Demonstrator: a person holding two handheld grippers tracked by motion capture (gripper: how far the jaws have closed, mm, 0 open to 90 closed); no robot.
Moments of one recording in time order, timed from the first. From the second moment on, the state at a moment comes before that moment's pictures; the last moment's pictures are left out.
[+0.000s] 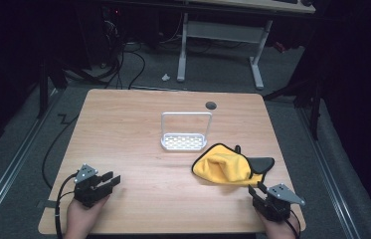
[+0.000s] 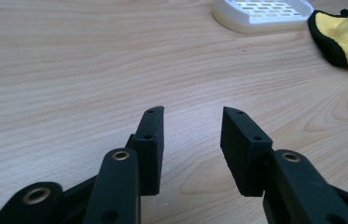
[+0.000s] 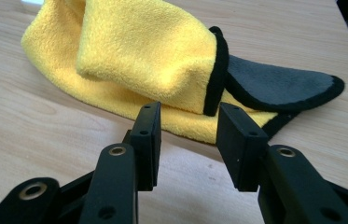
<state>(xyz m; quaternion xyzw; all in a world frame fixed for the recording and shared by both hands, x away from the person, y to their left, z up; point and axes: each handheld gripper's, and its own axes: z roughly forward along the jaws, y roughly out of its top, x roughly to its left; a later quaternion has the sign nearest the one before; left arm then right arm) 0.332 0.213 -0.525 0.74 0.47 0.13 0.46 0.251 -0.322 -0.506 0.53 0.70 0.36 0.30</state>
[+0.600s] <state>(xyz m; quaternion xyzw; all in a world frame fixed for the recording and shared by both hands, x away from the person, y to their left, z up) 0.327 0.204 -0.527 0.74 0.47 0.12 0.46 0.255 -0.324 -0.508 0.52 0.71 0.37 0.30</state>
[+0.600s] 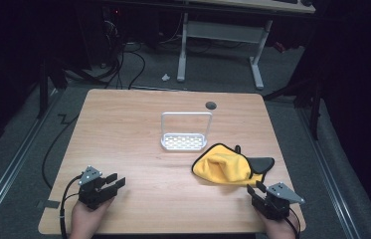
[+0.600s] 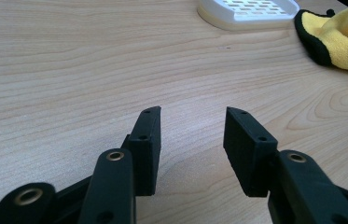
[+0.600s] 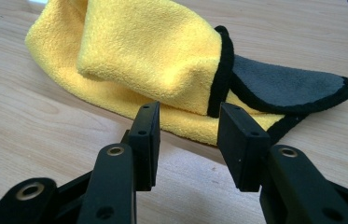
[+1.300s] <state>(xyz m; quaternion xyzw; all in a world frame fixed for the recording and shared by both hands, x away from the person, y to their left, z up) 0.326 0.198 -0.527 0.75 0.46 0.12 0.46 0.266 -0.334 -0.491 0.54 0.68 0.40 0.29</state>
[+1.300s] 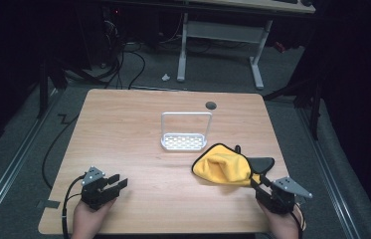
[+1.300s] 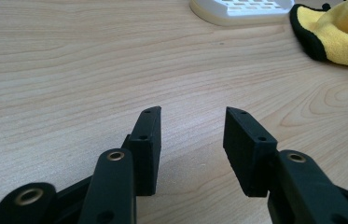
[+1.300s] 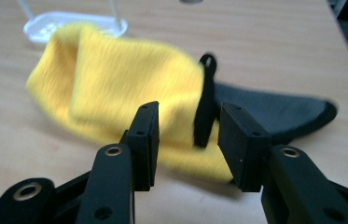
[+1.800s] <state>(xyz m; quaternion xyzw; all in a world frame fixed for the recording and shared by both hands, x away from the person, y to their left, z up) 0.324 0.194 -0.528 0.76 0.45 0.12 0.45 0.341 -0.329 -0.506 0.58 0.70 0.35 0.24</state>
